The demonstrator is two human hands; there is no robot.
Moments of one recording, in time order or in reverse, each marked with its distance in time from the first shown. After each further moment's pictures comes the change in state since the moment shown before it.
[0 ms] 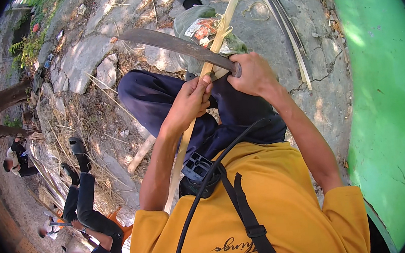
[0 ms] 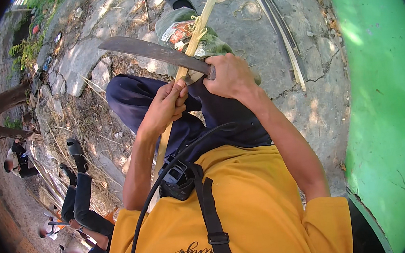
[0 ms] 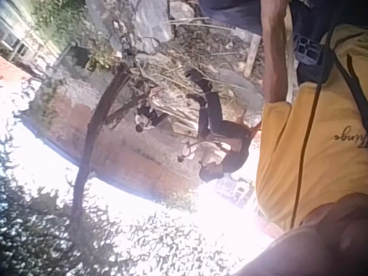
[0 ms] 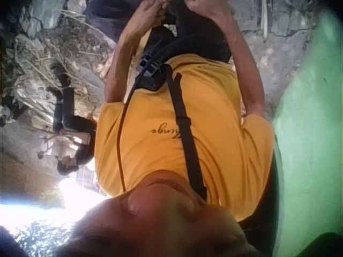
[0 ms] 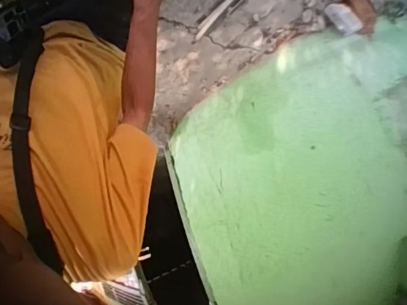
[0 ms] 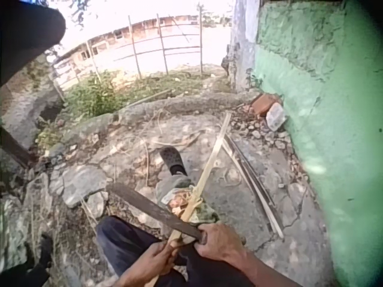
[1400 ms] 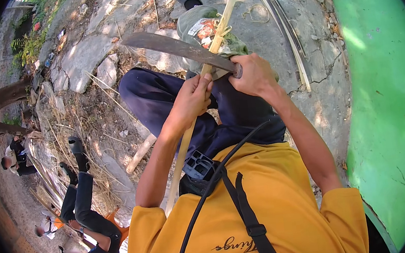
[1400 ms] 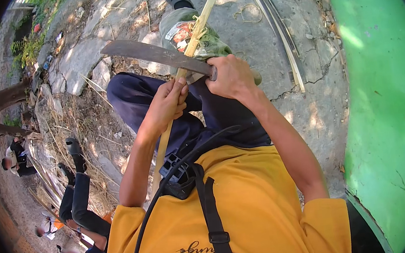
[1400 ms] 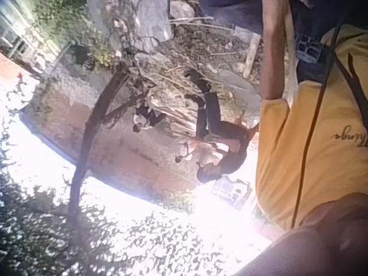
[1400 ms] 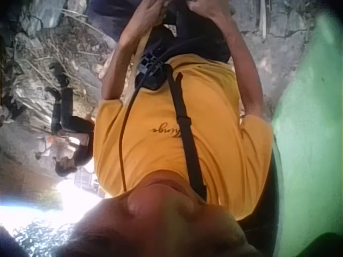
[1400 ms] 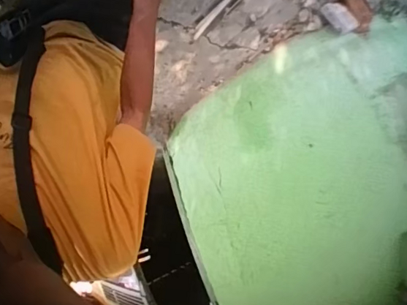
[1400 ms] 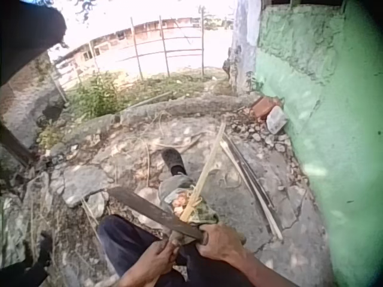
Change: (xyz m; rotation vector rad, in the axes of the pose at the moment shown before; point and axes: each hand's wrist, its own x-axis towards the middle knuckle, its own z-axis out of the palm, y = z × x) left_hand -0.011 0.006 0.010 0.019 0.068 0.024; right_hand -0.005 -0.002 0.005 -0.042 0.026 -0.035
